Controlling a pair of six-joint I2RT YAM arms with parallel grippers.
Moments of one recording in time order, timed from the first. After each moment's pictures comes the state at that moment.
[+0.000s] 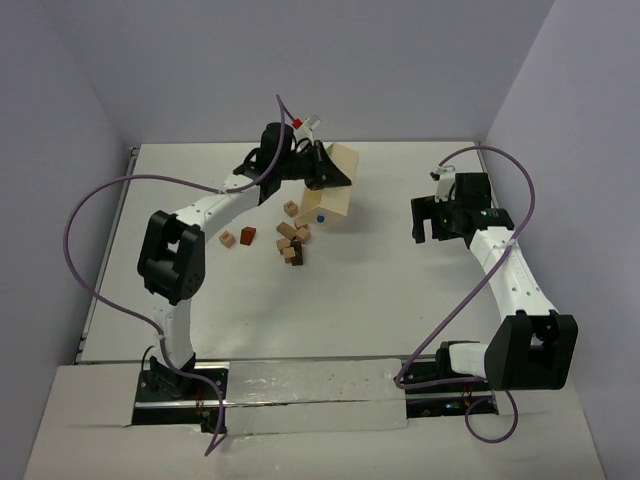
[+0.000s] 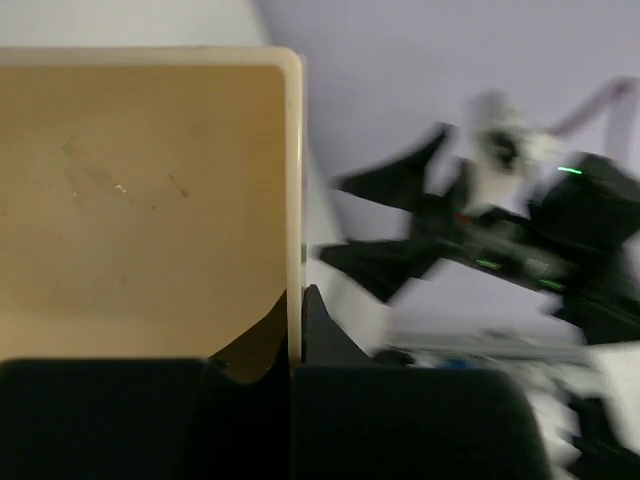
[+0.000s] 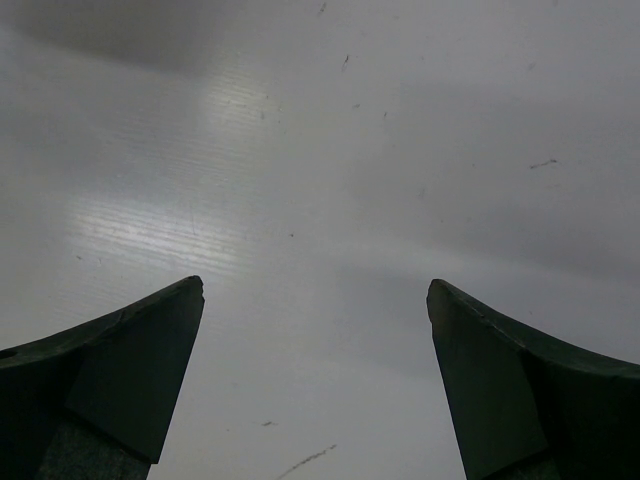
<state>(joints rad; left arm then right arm) -0.55 2.02 1.65 0.06 0.72 -0.91 -0.03 1.25 1.01 -0.65 -0.16 -0.14</state>
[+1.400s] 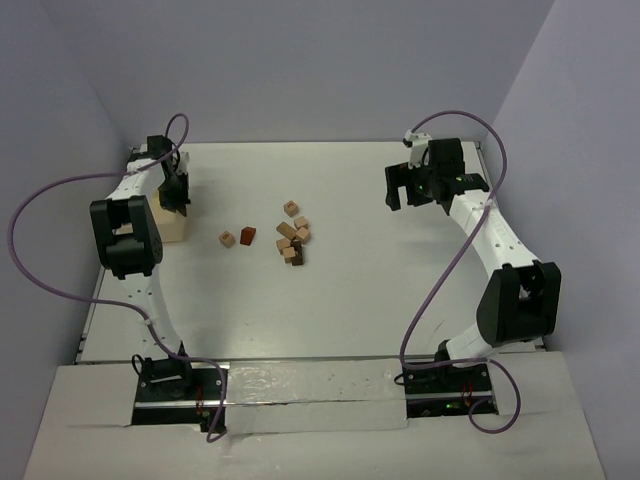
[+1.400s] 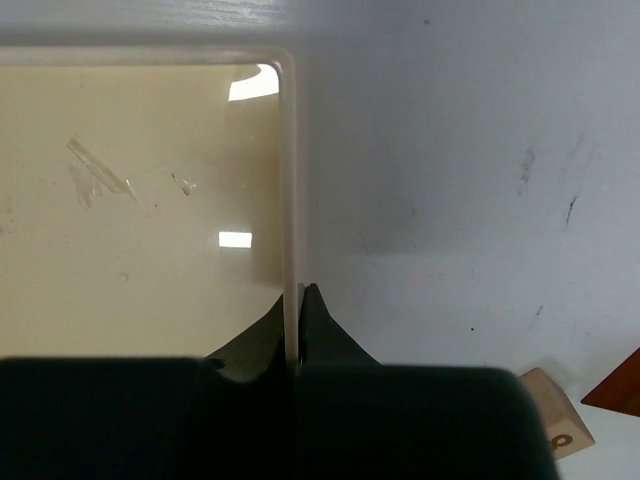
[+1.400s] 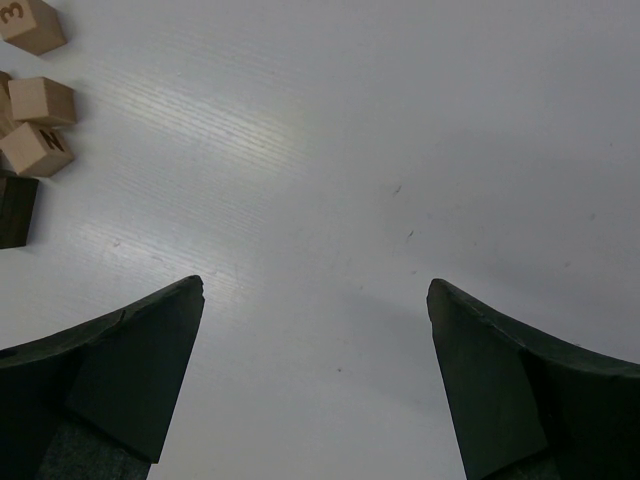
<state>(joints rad) 0.10 2.19 1.79 -0.81 0.01 0.05 0.11 1.51 1.29 -0.54 -0.21 -0.11</state>
